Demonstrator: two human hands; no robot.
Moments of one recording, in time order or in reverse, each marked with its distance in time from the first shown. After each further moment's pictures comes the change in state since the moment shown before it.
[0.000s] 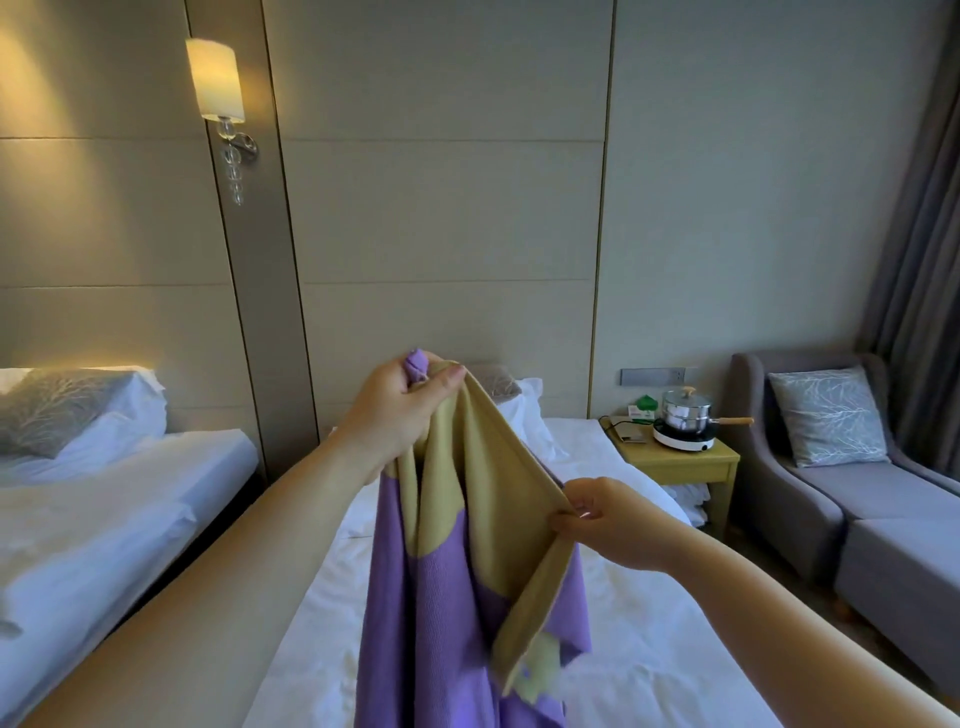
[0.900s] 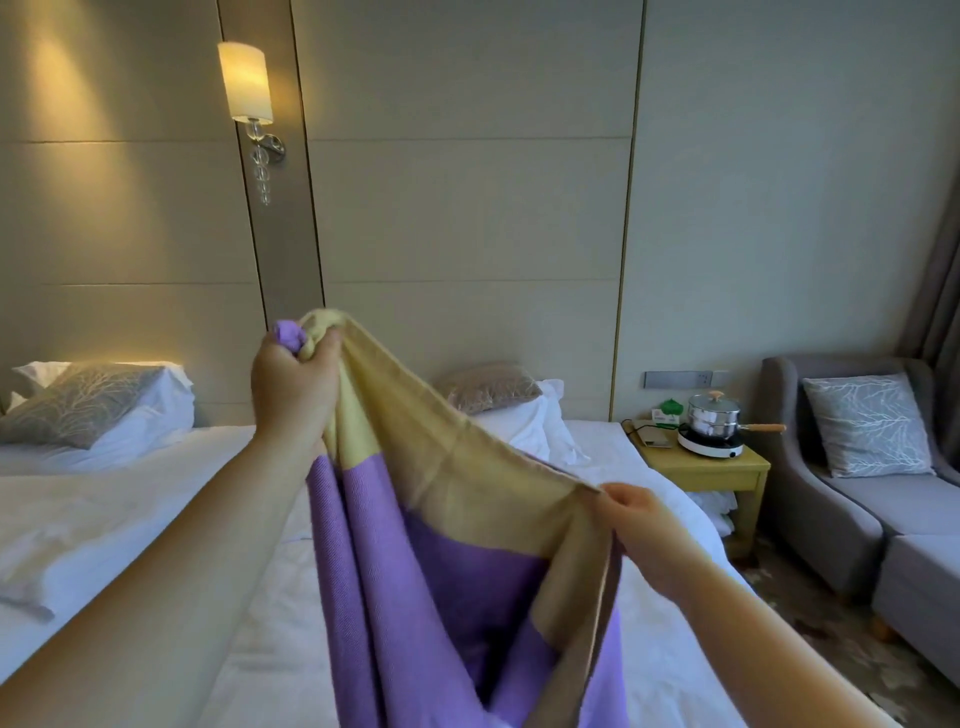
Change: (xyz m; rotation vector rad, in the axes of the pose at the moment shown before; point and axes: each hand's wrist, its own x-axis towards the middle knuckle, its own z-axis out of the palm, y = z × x) left_hand 0.024 -0.026 -0.074 0.167 0.713 -0.080; right_hand 0.026 0.021 0.031 0.674 0.266 0.279
